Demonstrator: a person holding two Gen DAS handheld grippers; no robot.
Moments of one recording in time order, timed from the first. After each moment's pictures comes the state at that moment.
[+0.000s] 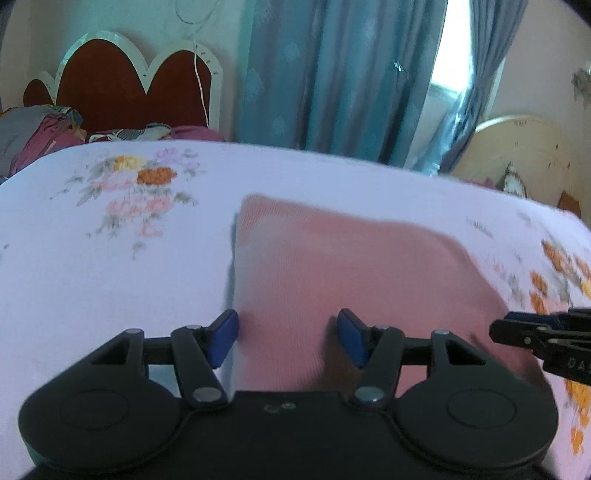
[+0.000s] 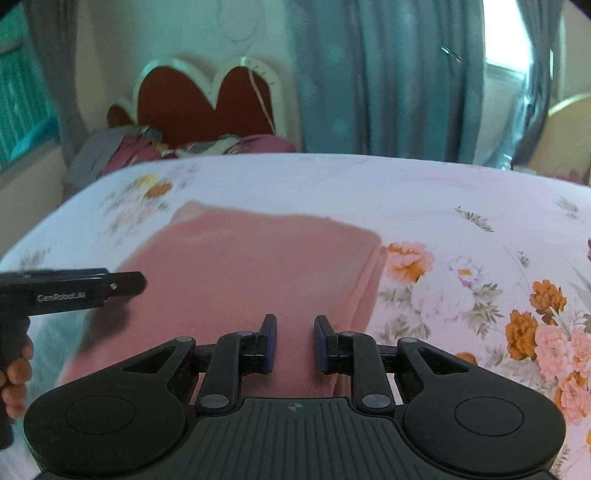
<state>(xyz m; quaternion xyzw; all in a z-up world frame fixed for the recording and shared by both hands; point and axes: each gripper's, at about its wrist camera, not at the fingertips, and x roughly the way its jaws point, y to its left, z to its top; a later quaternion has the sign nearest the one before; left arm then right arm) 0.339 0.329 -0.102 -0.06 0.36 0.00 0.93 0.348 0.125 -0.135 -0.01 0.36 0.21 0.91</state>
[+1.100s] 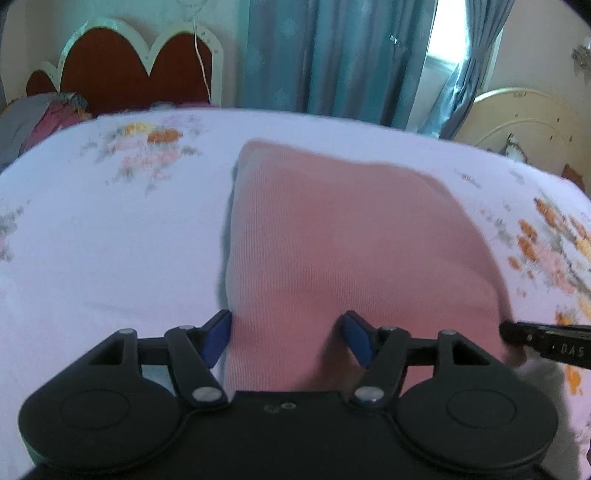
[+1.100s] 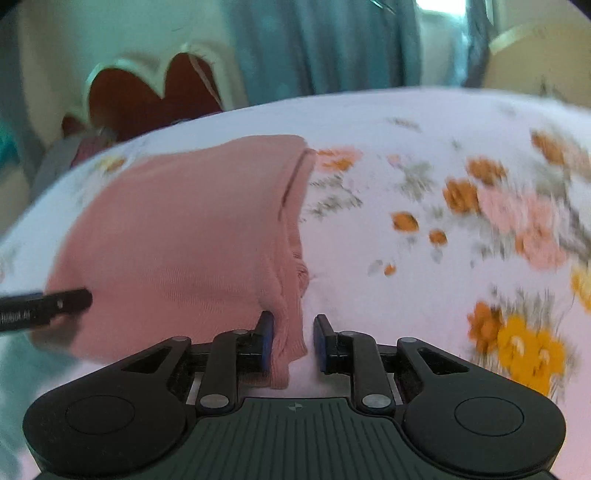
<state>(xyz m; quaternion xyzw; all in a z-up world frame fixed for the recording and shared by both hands) 0.283 0.319 -0.105 -0.04 0.38 0.00 0.92 0.302 0.068 -0.174 0.09 0.42 0.14 0.89</state>
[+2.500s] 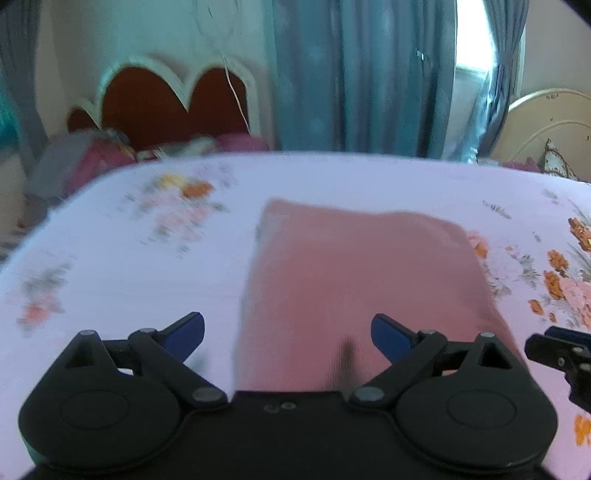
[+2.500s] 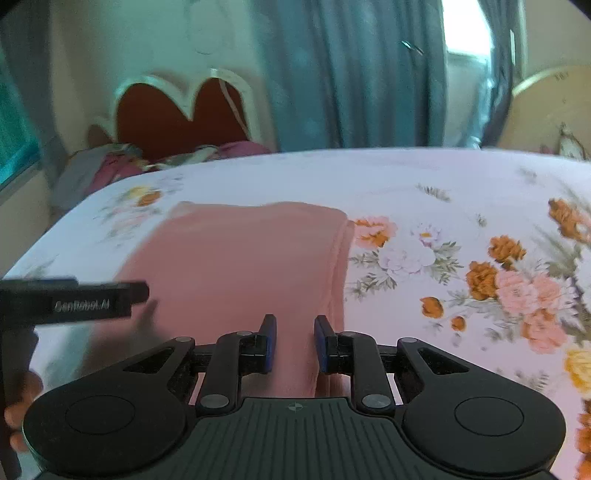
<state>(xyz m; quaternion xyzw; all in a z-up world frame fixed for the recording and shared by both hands) 0.281 0.275 -0.053 0.02 0.35 0.10 0.93 0.281 0.090 -0.110 0.04 0.35 0.18 0.92</state>
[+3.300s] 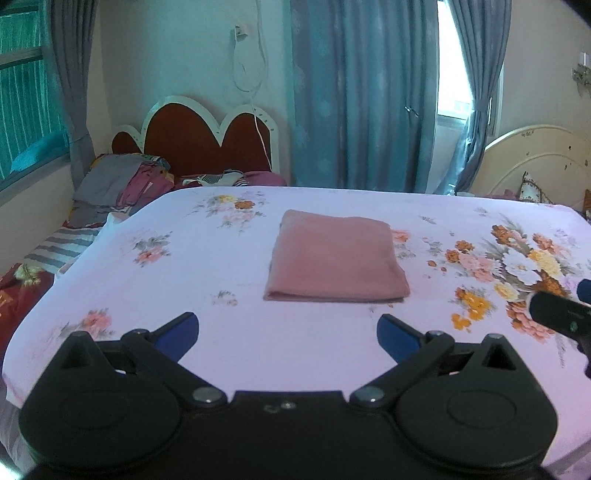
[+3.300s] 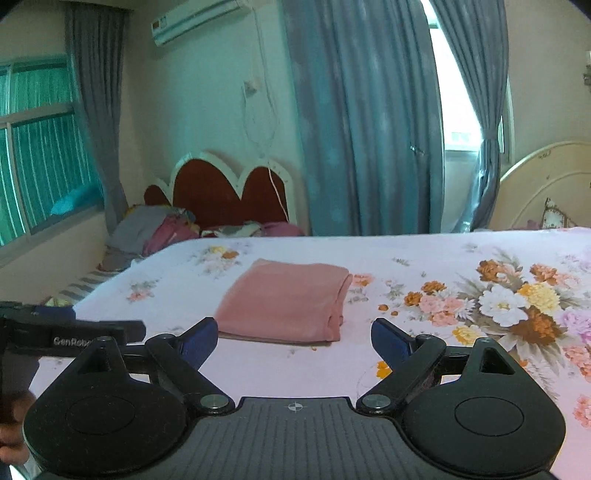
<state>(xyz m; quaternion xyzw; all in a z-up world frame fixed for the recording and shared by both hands) -0.011 0.206 0.060 -0.01 0.30 0.12 0.95 -0.016 0.007 0.006 0.05 0.20 0.21 0.95</state>
